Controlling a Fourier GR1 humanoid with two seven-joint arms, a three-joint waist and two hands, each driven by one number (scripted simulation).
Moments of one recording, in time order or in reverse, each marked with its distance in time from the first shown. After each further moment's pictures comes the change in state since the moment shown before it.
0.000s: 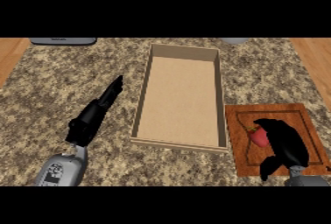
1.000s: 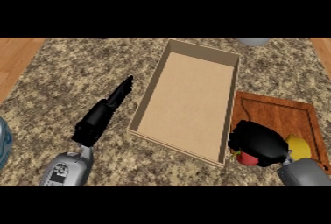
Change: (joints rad) left arm -0.018 -0.020 -0.033 -0.022 -0.002 -0.046 0.012; right arm -0.143 -0.154 0.298 -0.061 -0.032 -0.027 -0.752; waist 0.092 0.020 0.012
